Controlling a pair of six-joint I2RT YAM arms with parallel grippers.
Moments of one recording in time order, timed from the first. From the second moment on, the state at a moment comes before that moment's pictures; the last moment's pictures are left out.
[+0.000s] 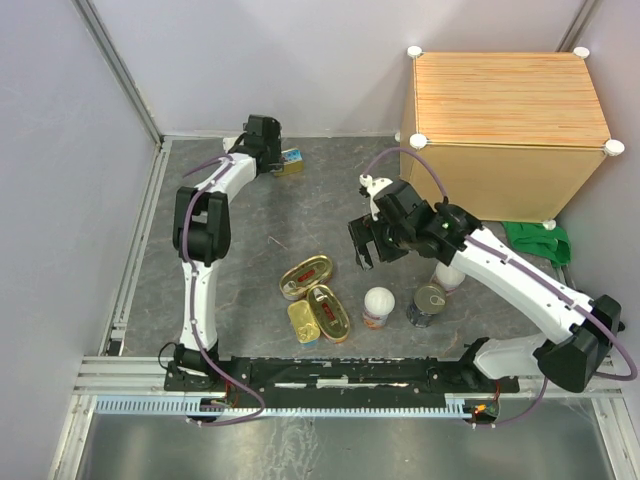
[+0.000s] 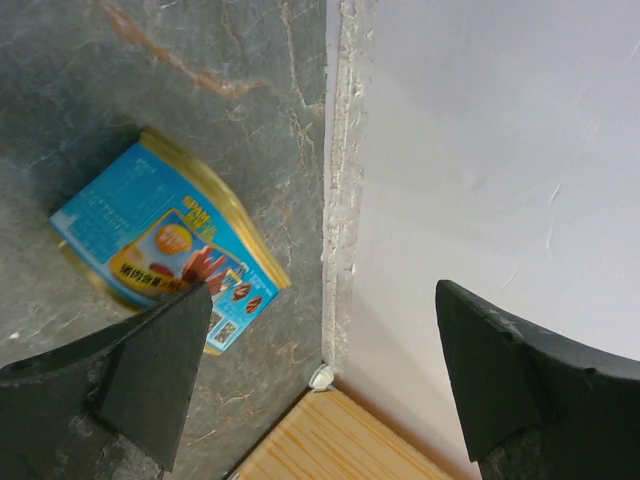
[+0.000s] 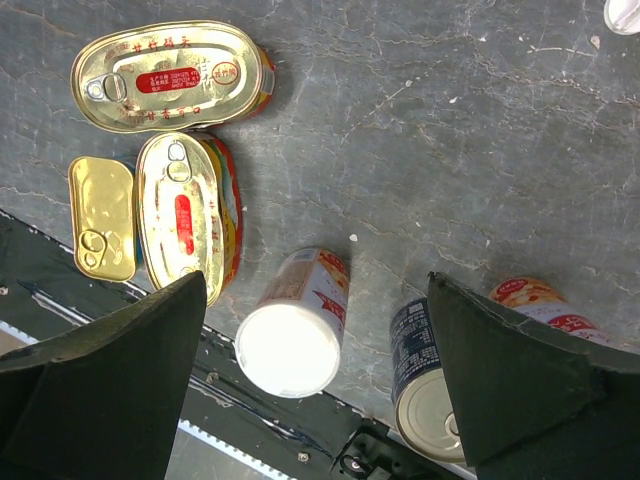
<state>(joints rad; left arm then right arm) -0.23 2.31 1.89 -0.24 -0.25 -1.73 0.78 1.30 1.29 -0.90 0.08 0.30</state>
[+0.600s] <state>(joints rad) -0.21 2.27 1.82 -0.22 -0.14 -1.73 0.71 1.40 1.33 -0.86 0.01 0.27</state>
